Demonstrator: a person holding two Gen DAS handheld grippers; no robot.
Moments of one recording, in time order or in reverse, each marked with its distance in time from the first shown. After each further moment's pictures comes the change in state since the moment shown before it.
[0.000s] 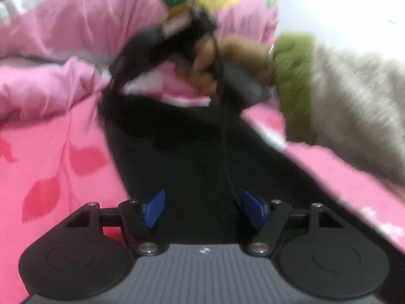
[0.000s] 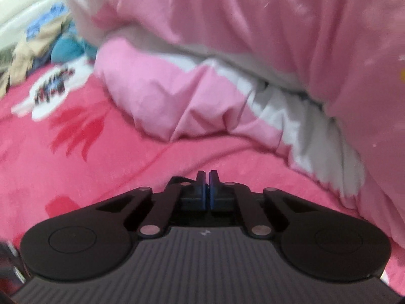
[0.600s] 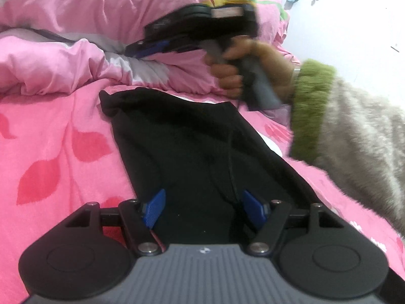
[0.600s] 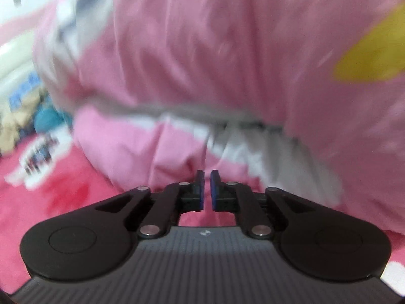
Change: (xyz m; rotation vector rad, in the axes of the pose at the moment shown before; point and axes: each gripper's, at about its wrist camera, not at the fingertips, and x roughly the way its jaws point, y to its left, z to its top) left arm -0.013 0.029 -0.006 -0.107 -0.019 -0.081; right arm -0.020 -0.035 -0.002 0.213 -0.238 -0.022
